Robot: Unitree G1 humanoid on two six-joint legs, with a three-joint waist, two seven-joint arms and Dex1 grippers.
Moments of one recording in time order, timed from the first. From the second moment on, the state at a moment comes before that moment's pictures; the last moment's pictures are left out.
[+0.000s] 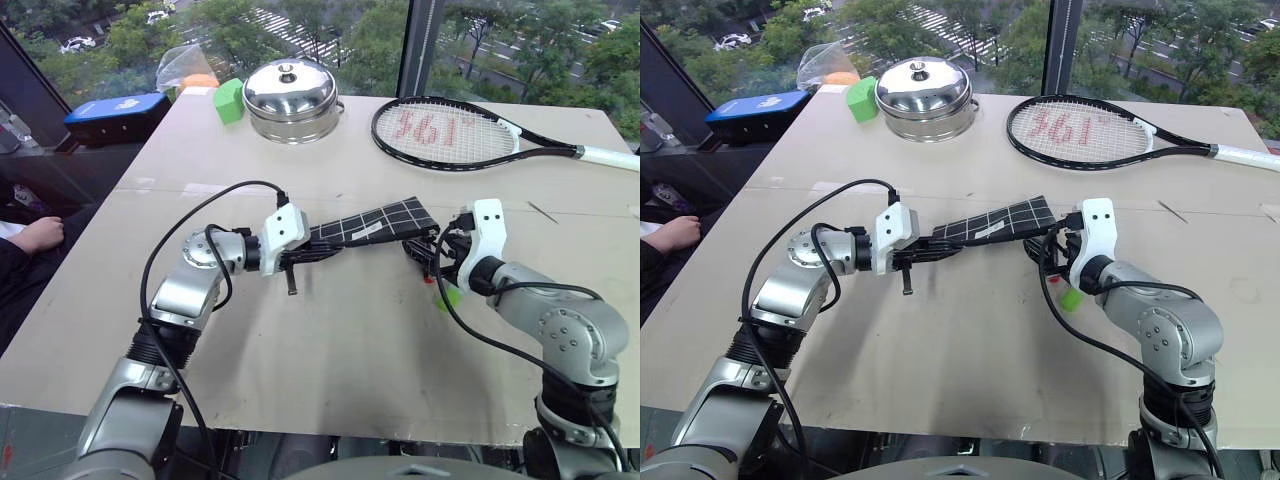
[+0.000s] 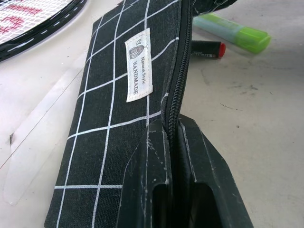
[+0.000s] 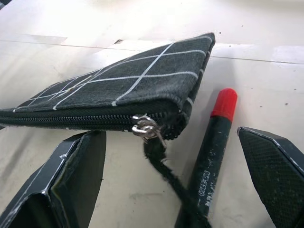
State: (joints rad) left arm -0.49 0.62 -0.16 0.09 -0.23 0.14 -1.13; right arm -0.33 -0.23 -0.16 -0.57 0.66 1.24 0.04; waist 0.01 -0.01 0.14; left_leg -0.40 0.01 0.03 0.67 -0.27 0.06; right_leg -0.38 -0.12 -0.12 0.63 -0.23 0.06
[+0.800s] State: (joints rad) left arm -0.51 0.55 -0.17 0.10 -0.22 0.21 -1.07; right arm -0.43 -0.19 -0.10 -0.57 0.67 1.33 0.05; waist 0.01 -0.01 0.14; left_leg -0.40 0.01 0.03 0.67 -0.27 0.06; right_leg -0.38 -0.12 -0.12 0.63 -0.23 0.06
